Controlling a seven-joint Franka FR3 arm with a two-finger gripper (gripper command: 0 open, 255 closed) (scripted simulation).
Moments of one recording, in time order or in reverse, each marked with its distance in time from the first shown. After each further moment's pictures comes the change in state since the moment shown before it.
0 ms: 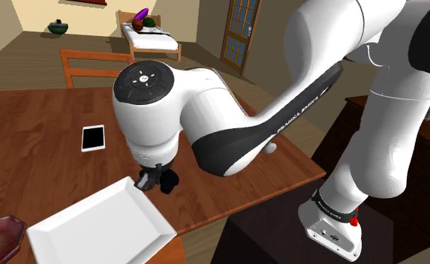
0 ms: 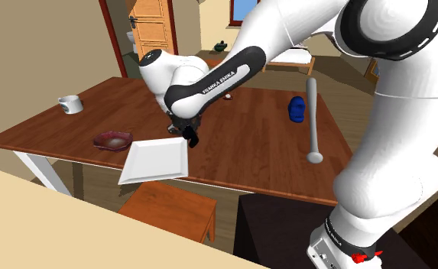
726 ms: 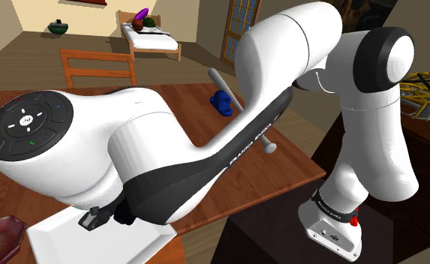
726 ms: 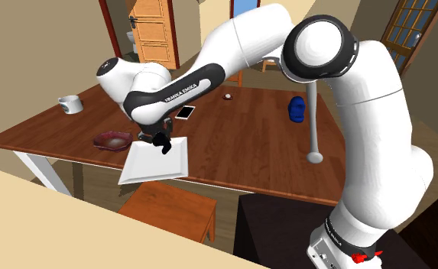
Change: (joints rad) arm 0.272 0.337 -0.064 0.409 -0.148 -0.199 0.110
